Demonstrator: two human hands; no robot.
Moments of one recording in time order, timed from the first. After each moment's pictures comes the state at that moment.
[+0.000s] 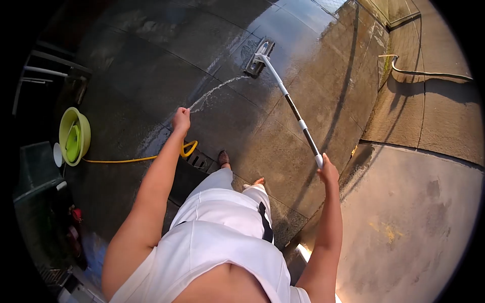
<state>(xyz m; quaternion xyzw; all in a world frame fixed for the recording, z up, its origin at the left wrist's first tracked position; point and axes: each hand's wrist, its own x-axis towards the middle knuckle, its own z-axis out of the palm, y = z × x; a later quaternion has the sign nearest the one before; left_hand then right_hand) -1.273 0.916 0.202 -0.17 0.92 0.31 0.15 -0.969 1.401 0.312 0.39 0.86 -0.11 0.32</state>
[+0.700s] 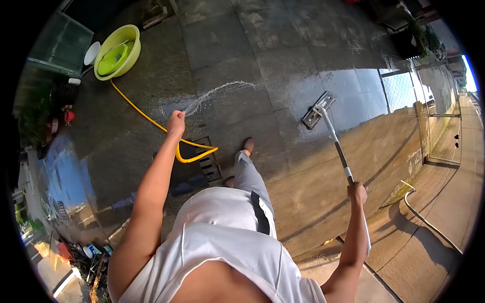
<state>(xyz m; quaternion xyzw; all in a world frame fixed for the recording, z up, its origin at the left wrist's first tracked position) -1.310 0.666 0.247 -0.48 0.79 0.36 0.10 -1.367 1.336 0.378 0.22 0.93 0.14 0.27</state>
